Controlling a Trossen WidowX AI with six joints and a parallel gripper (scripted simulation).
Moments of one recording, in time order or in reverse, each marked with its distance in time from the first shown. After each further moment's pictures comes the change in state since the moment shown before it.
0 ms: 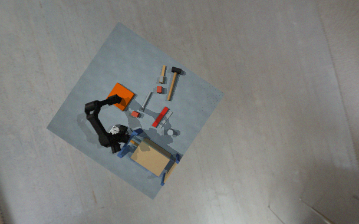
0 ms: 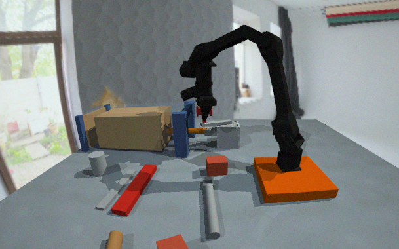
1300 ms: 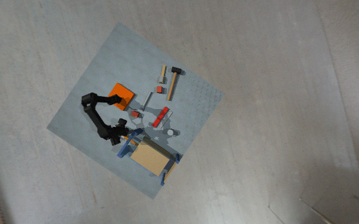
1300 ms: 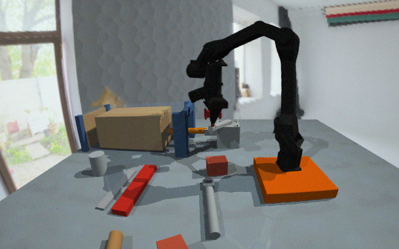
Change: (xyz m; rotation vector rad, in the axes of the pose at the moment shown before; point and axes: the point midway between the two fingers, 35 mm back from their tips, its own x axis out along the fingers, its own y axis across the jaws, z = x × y) arm -0.002 0.050 -0.025 -0.014 -0.013 0.016
